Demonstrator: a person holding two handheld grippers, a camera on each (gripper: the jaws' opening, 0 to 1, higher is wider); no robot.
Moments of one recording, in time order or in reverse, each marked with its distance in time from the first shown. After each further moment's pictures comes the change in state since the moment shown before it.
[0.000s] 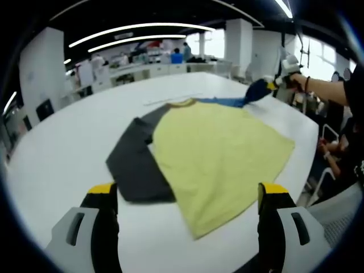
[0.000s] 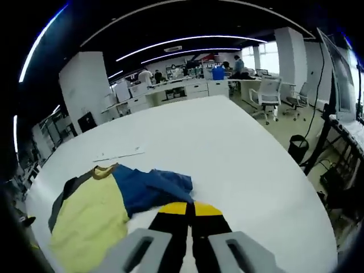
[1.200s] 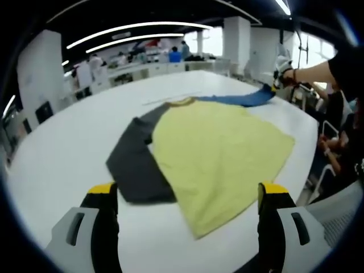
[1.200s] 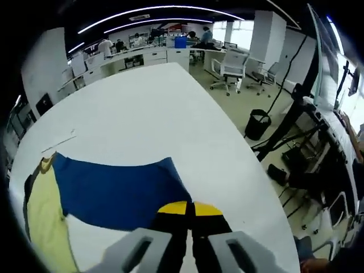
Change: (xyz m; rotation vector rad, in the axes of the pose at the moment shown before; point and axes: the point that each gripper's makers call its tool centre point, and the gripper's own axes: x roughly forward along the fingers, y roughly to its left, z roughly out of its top) left arm 0.001 0.000 0.000 0.023 0.015 -0.003; right arm 0.022 -0.104 -0.025 0.010 0.285 -0.319
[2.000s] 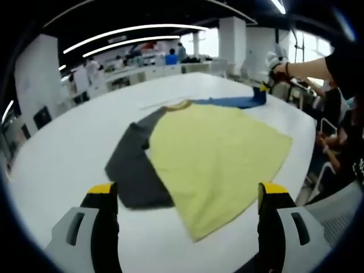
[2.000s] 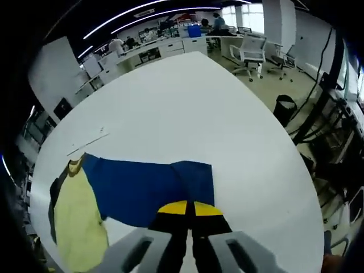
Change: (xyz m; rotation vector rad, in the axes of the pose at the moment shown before) left arm -0.002 -0.006 0.009 0.031 -0.016 -0.015; right arm -0.016 0.081 0.001 0.026 0.089 0.216
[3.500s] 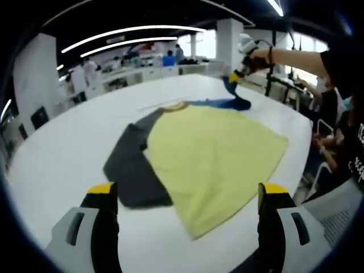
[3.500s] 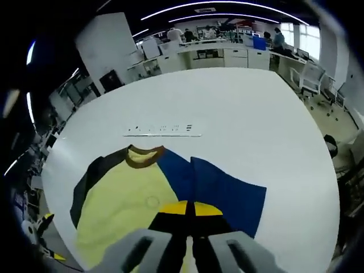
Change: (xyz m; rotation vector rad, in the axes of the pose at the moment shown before) left arm -0.005 -0.001 0.000 -0.004 -0.010 -0.029; right arm 0.001 0.184 0.027 -0.318 -0.006 0.260
